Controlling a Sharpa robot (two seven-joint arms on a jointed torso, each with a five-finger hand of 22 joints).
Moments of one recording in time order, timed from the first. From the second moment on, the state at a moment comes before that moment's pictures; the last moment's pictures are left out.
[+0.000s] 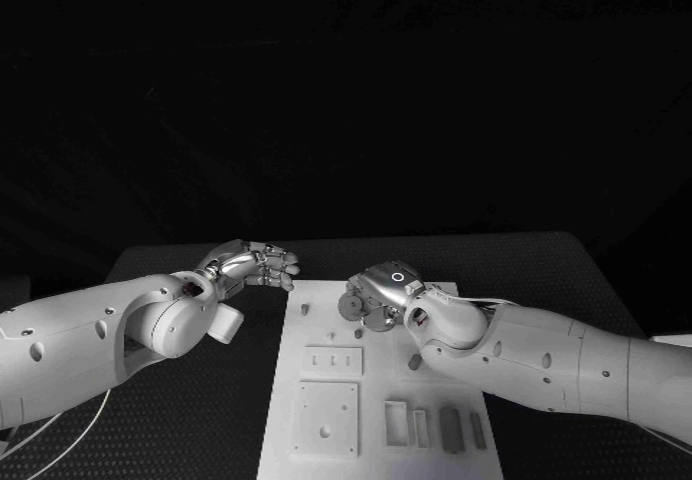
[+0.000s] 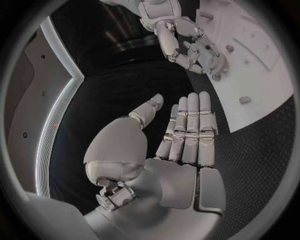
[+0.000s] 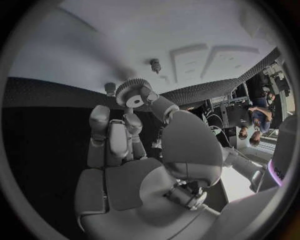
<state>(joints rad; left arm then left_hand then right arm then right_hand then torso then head) 1.33 -0.85 -0.15 1.42 -0.16 -0.18 0.21 1.05 -0.05 0.49 -0.28 0.05 0.86 0.17 0.33 0.49 1.18 0.12 0.11 0.18 1.04 0.07 0.41 0.73 0.04 1.02 -0.03 0.19 0.80 1.21 -0.52 -0.16 1.28 -1.85 -0.49 -0.24 1.08 -0.15 0.68 -0.24 0.05 0.90 0.08 0.33 0.52 1.17 -0.03 1.18 1.15 1.32 -0.13 1.49 1.13 0.22 1.16 -0.07 1.07 1.31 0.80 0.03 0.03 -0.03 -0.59</state>
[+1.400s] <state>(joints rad) 1.33 -0.84 -0.15 1.41 -0.16 -0.18 0.21 1.05 -0.05 0.49 -0.28 0.05 0.86 0.17 0.33 0.49 1.18 0.12 0.11 0.18 1.04 0.07 0.40 0.73 0.04 1.02 -0.03 0.19 0.80 1.20 -0.45 -0.16 1.19 -1.81 -0.44 -0.23 1.09 -0.21 0.68 -0.20 0.05 0.77 0.13 0.17 0.51 1.14 0.02 1.16 1.13 1.31 -0.09 1.48 1.10 0.22 1.16 -0.06 1.06 1.31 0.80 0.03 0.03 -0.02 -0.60</state>
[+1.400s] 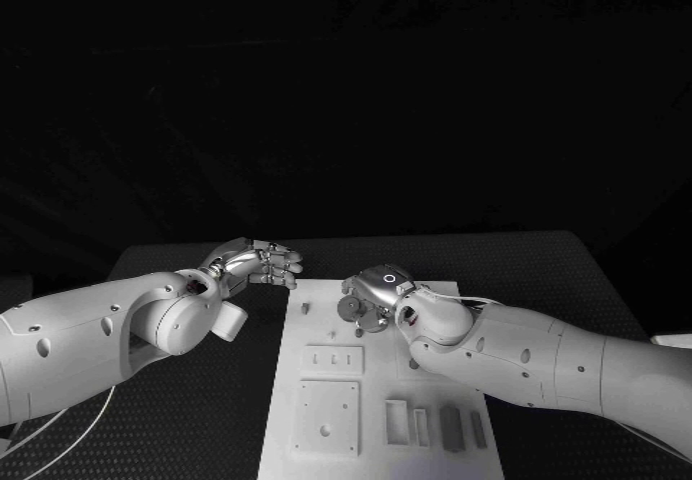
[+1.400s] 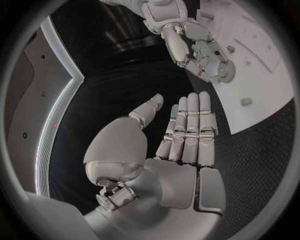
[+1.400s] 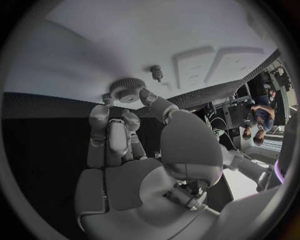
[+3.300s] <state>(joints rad) 1.33 -0.85 -0.15 1.40 -0.16 -0.17 0.21 1.05 -0.05 0.49 -0.28 0.05 0.87 0.17 0.33 0.50 1.19 0.11 0.10 0.19 1.05 0.07 0.38 0.75 0.04 1.02 -0.03 0.19 0.81 1.26 -0.98 -0.15 1.39 -1.39 -0.39 0.11 1.09 -0.23 0.69 -0.20 0.05 0.85 0.12 0.24 0.51 1.09 0.04 1.15 1.11 1.20 -0.06 1.45 0.99 0.21 1.12 -0.04 1.03 1.31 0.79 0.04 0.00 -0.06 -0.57</state>
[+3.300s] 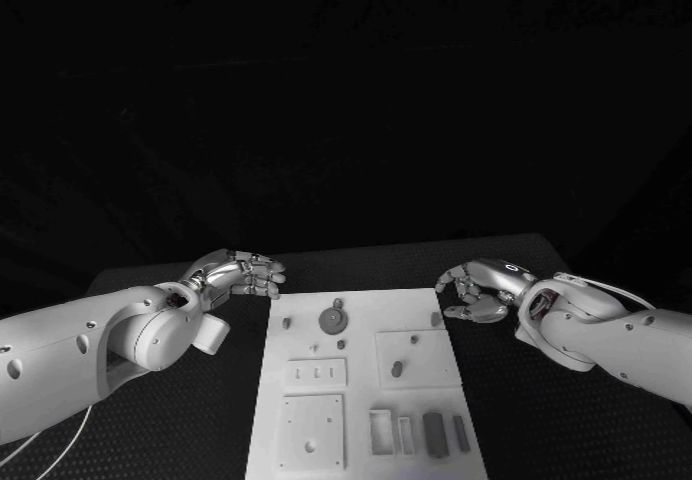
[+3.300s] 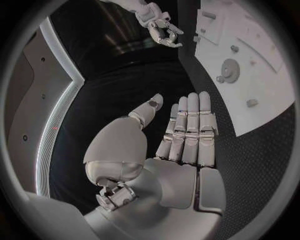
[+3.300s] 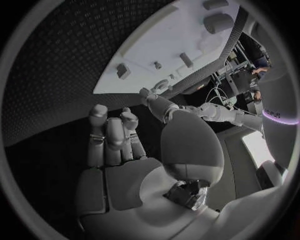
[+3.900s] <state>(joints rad) 1.33 -0.85 -0.15 1.39 -0.16 -0.17 0.21 1.05 -0.05 0.49 -0.28 0.05 0.87 0.17 0.33 0.49 1.19 0.11 0.09 0.19 1.05 0.07 0.38 0.75 0.04 1.02 -0.03 0.18 0.81 1.20 -0.93 -0.15 1.34 -1.38 -0.43 0.11 1.07 -0.25 0.67 -0.17 0.05 0.84 0.14 0.23 0.50 1.07 0.05 1.15 1.11 1.18 -0.05 1.45 0.98 0.21 1.11 -0.03 1.03 1.31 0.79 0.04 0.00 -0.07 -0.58</state>
